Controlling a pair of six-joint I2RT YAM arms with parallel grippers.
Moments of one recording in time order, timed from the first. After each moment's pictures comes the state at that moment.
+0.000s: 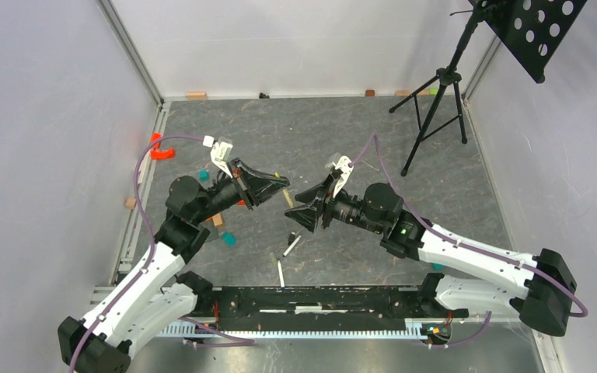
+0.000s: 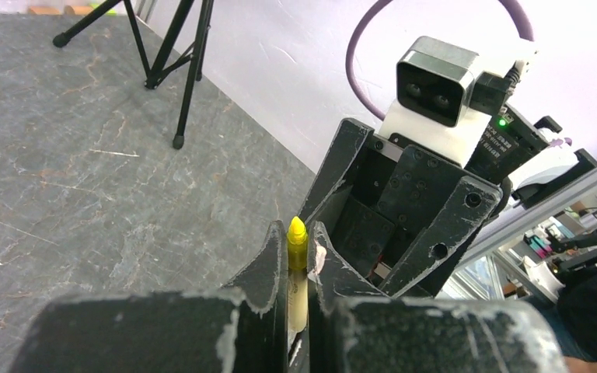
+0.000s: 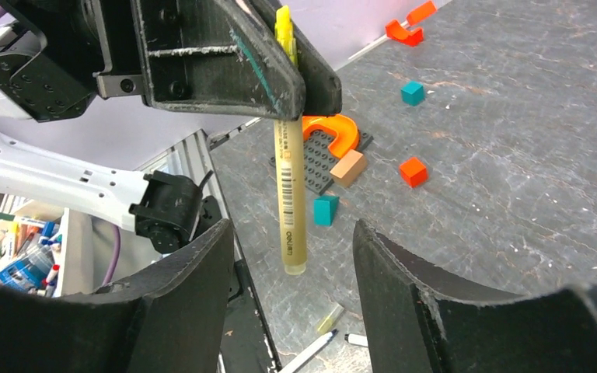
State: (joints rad) left arm -0.51 0.77 0.64 0.30 0.56 -0.70; right arm 1.01 1.08 0.74 0.33 -0.16 0.37
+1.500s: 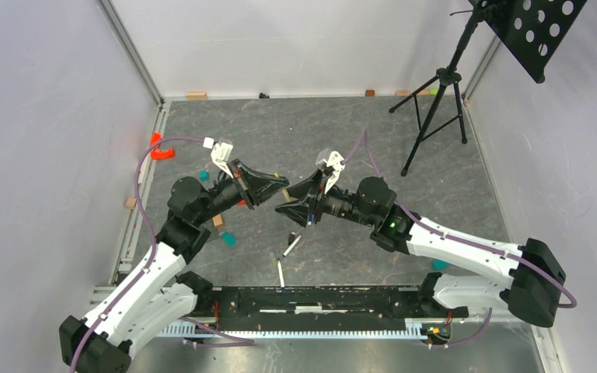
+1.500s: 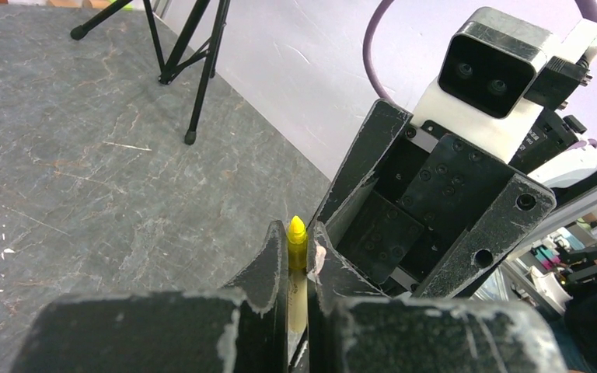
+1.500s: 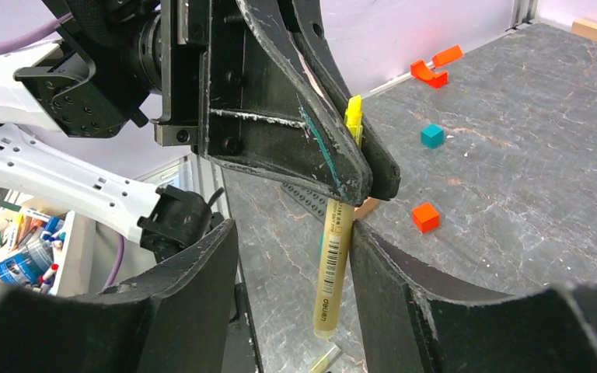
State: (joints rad) left arm -0.50 0.77 0.61 0.31 0.53 -0.70; right arm 1.00 1.18 0.78 0.48 -0.26 0.31
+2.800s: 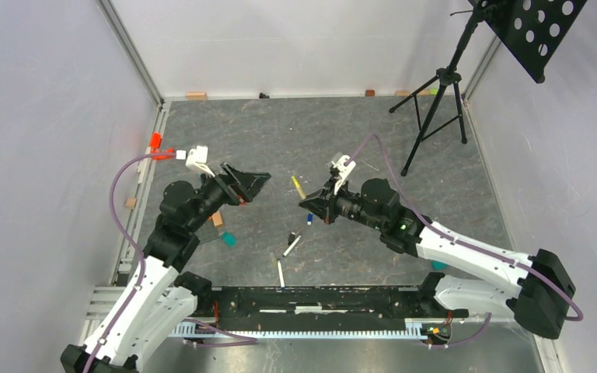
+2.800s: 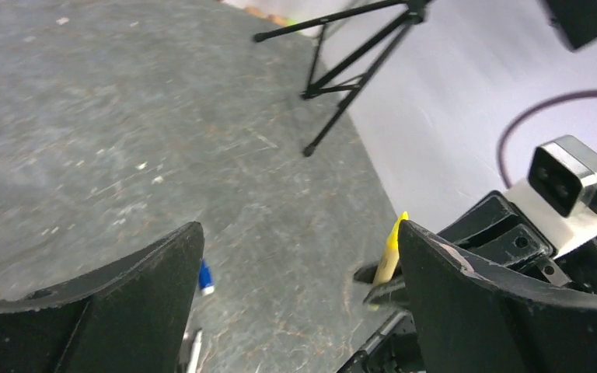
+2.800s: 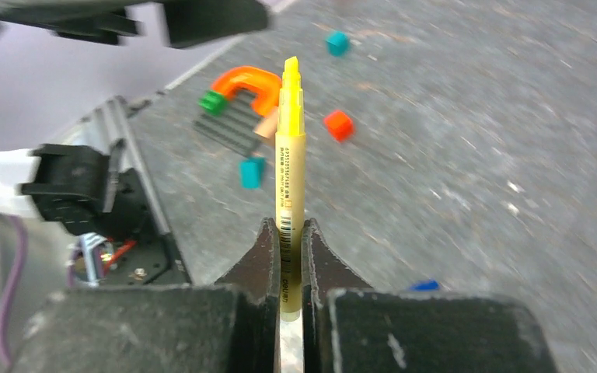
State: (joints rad) left arm -0.39 0.65 0.59 0.04 0.27 -0.75; right arm 0.94 1.12 0.71 0.30 -0.17 0.28
